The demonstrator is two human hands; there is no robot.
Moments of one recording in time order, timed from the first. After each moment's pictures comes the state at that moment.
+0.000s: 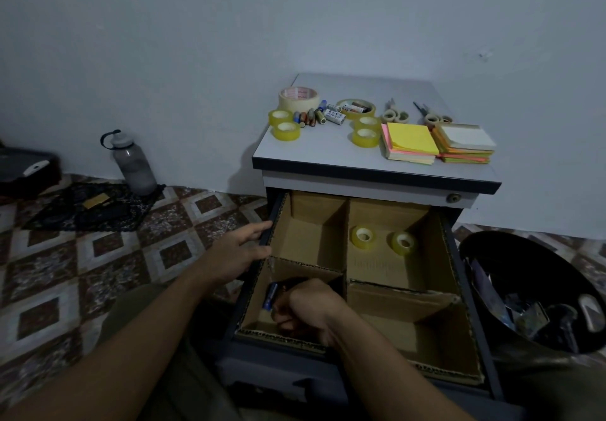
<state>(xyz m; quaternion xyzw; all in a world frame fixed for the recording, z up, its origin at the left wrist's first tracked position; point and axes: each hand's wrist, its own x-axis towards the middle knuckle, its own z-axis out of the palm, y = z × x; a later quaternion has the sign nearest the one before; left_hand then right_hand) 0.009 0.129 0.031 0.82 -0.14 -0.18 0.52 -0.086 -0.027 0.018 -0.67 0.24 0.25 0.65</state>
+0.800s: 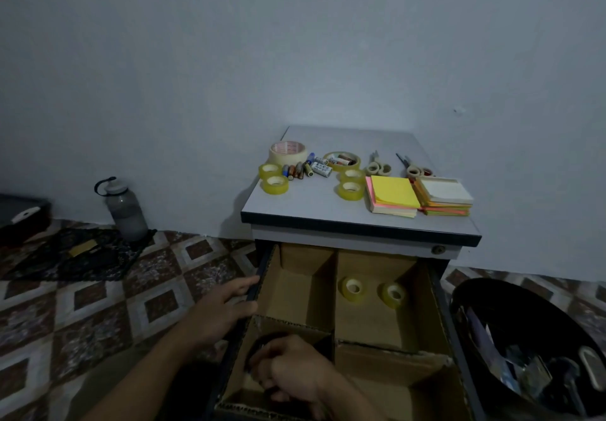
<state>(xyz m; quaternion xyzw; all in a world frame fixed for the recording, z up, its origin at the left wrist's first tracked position) -0.001 0.124 0.045 0.82 -0.12 -0.18 0.53 -0.084 -0.030 0.045 -0.72 0.16 0.32 0.59</state>
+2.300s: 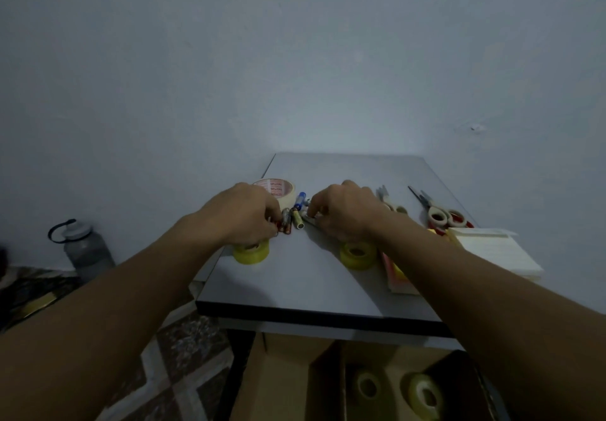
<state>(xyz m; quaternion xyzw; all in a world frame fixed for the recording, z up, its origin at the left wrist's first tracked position) 0.211 0.003 0.194 0.95 -0.30 0.06 0.05 0.163 -0.193 0.189 -0.99 -0.05 -0.07 0.06</state>
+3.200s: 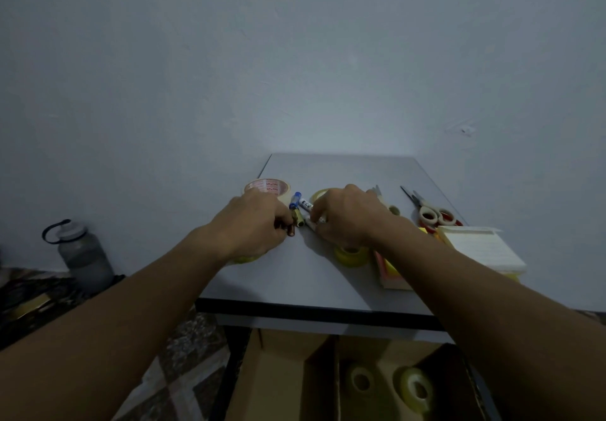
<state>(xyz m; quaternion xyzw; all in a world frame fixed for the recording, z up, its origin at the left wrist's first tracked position) 0.196 -0.008 0.180 0.93 -0.35 0.11 0.07 0.139 -0.191 0.195 -1.00 -0.02 -0.07 0.04</state>
